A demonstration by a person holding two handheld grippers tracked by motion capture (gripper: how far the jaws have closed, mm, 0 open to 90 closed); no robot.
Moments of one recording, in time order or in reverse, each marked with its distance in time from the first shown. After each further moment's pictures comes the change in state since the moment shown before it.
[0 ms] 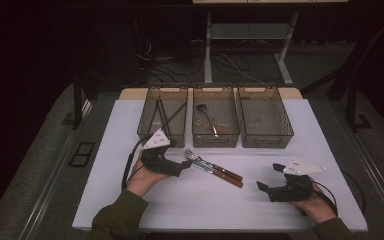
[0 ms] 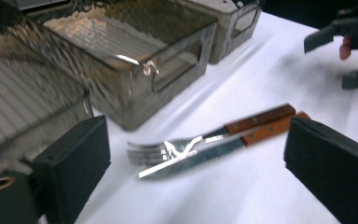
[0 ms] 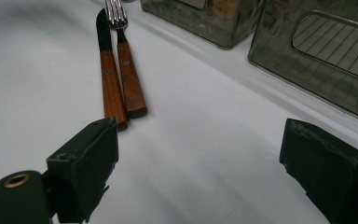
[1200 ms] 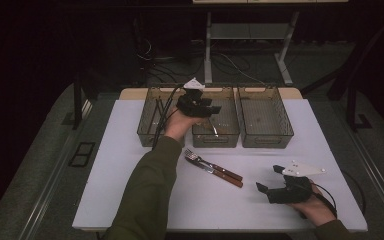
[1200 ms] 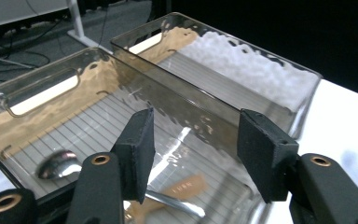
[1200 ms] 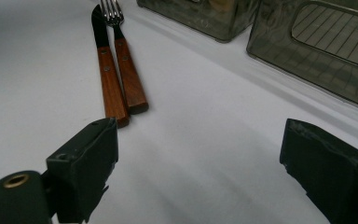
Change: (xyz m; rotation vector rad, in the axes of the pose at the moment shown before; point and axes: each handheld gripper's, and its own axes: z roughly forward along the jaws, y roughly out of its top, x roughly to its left) left arm 0.055 0.127 0.106 -0.002 -0.029 -0.025; right arm 0.006 -0.002 -0.001 0.009 -0.026 0.027
